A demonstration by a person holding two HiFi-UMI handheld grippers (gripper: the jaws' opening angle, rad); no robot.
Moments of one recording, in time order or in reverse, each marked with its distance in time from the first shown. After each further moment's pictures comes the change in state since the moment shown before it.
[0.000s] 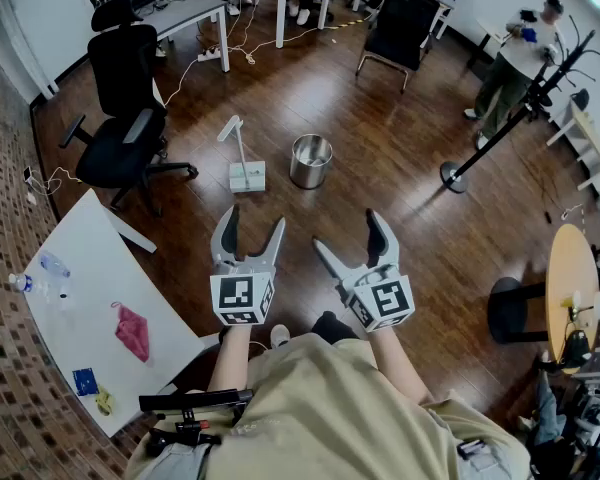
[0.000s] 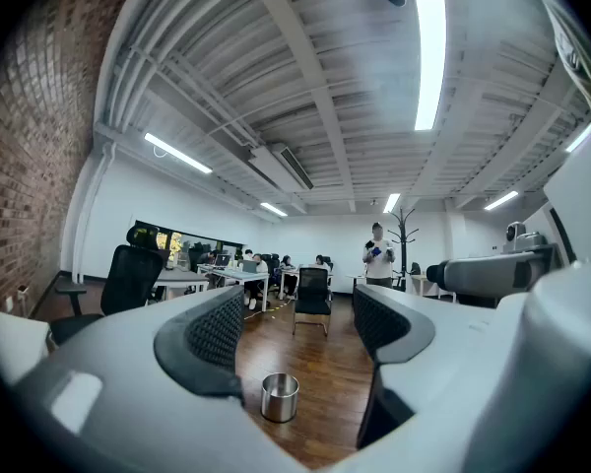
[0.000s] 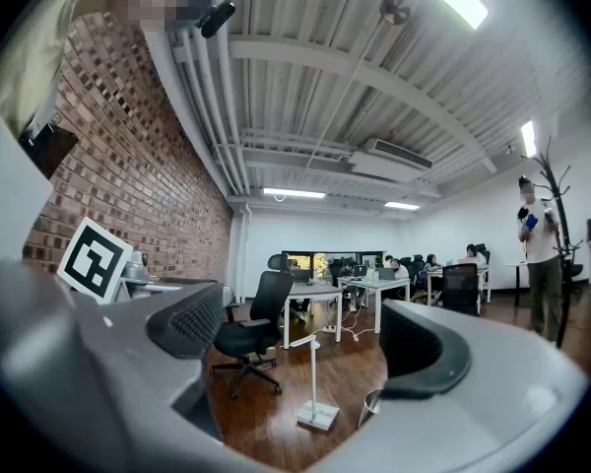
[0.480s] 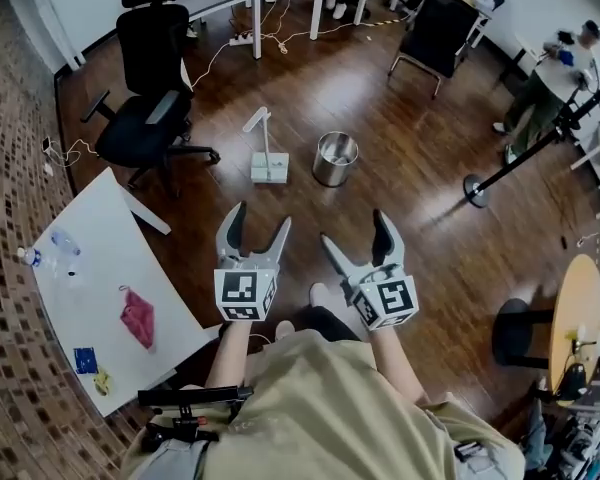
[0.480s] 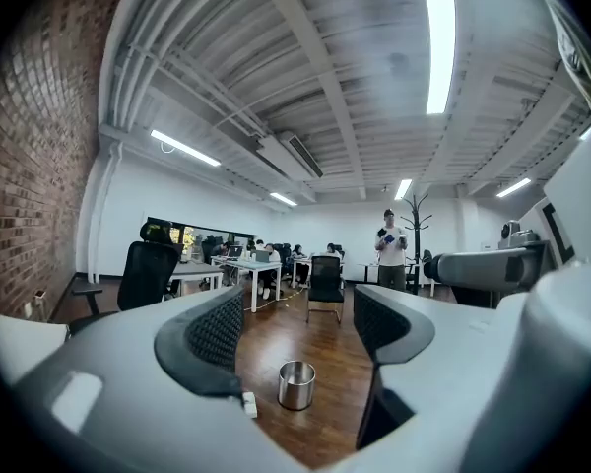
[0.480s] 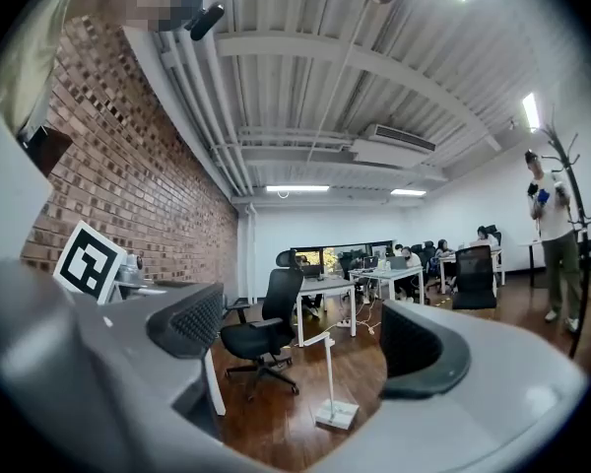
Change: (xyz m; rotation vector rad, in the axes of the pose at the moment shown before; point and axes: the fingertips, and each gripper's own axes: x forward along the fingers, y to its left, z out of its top) left arm 0.015 0.031 -0.012 0.043 0.057 0.053; right arm 0.044 -0.006 -0.018 0.078 0.003 0.041
